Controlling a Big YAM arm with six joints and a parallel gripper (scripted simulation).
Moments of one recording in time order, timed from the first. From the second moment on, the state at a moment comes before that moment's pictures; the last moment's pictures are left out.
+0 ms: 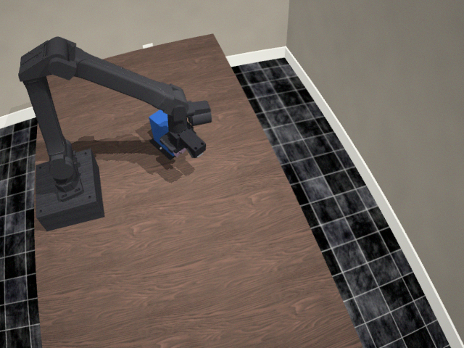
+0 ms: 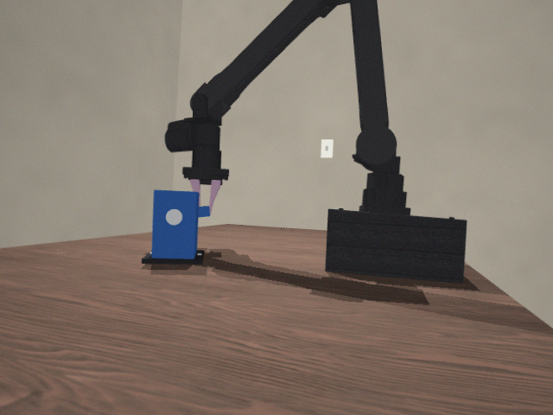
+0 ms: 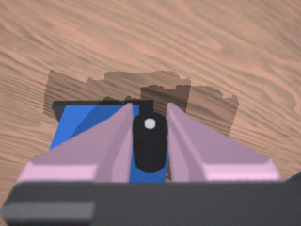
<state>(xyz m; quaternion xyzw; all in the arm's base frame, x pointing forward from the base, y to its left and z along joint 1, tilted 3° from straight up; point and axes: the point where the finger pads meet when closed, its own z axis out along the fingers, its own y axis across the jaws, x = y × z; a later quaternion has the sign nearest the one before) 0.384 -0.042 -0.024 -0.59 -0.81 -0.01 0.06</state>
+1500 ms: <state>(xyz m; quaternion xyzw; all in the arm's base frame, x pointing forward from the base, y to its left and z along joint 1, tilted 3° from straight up) 0.419 -0.029 0.014 -0.59 -0.81 -0.01 0.06</state>
